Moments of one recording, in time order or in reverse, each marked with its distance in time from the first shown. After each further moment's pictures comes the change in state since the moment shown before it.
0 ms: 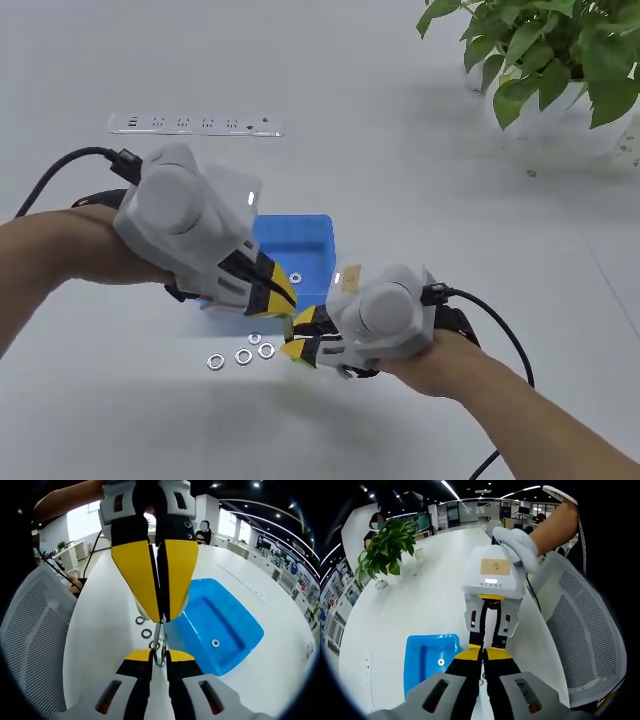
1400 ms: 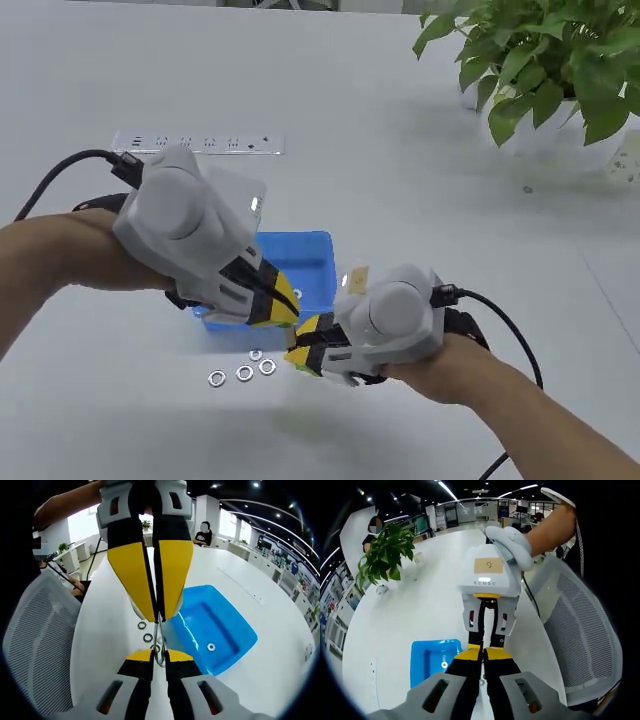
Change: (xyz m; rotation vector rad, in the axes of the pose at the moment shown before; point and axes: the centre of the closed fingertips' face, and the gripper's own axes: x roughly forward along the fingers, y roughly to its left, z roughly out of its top) left arm -0.014 -0.002 0.017 0.022 0.002 0.003; right arm -0.016 -0.001 0.015 -0.001 -0.006 0.014
